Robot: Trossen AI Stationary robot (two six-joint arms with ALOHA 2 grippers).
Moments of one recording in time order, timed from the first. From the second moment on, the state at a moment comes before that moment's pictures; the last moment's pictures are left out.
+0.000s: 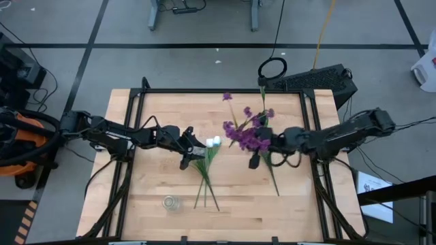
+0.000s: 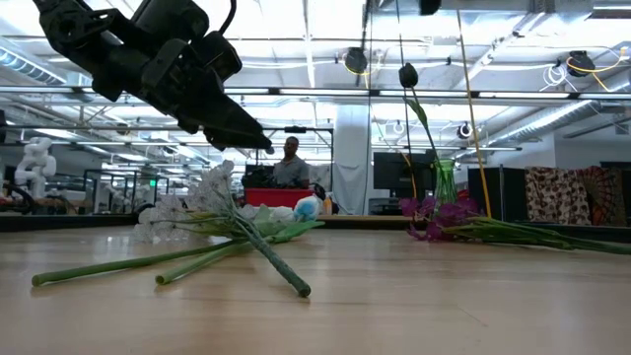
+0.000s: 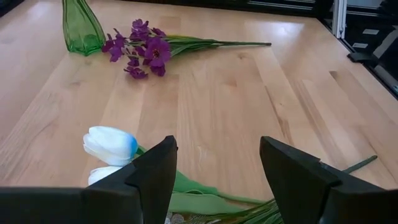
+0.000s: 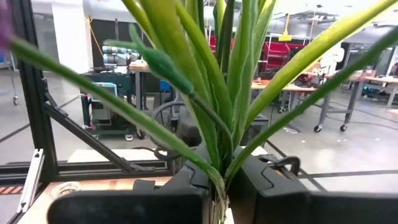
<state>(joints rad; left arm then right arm) 0.05 1.34 0.48 0.42 0.17 -0.04 0.22 1.21 0.81 0.50 0.40 -0.06</state>
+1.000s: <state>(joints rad) 0.05 1.34 0.48 0.45 0.17 -0.05 0.17 0.61 0.56 0.25 0.61 -0.14</state>
